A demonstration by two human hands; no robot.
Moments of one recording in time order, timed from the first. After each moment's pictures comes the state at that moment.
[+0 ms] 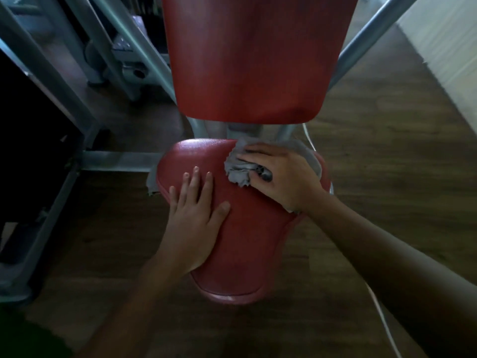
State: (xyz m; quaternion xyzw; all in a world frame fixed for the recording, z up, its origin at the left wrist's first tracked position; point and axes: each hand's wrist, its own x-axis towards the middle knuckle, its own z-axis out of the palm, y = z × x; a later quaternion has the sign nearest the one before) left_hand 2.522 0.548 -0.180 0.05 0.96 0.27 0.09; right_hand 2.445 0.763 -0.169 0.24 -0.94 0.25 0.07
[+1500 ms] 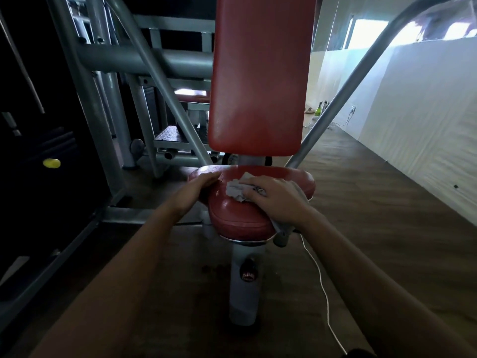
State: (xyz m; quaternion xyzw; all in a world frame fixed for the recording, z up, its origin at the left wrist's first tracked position) left_hand 2.538 0.502 -0.189 0.09 0.78 0.62 0.02; right_hand 2.585 0.722 -0.153 0.19 -0.96 0.19 0.09
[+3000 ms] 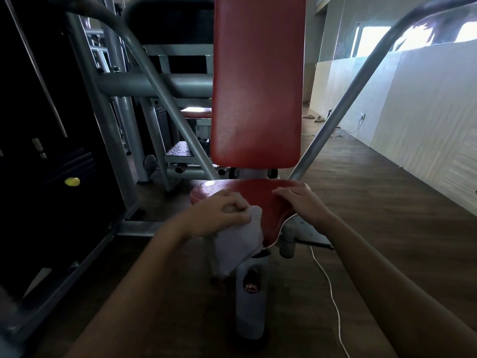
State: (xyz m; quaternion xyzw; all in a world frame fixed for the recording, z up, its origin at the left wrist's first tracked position) left_hand 2.613 0.537 -0.129 0.20 0.91 0.35 0.08; right_hand 2.543 0.787 -0.178 0.07 -0.83 0.55 0.04
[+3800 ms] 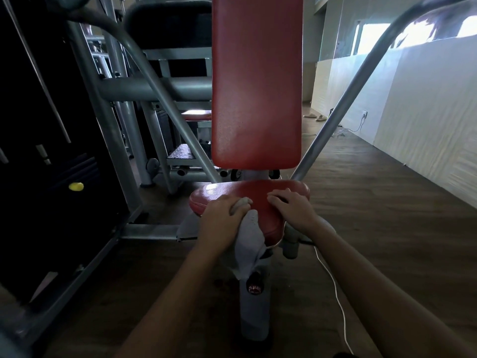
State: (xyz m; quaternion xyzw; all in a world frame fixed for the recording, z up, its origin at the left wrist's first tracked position) left_hand 2.605 0.566 -0.174 0.10 0.89 0.41 -0.18; right_hand 2.555 0.765 -0.181 0.09 -0.90 0.41 0.09
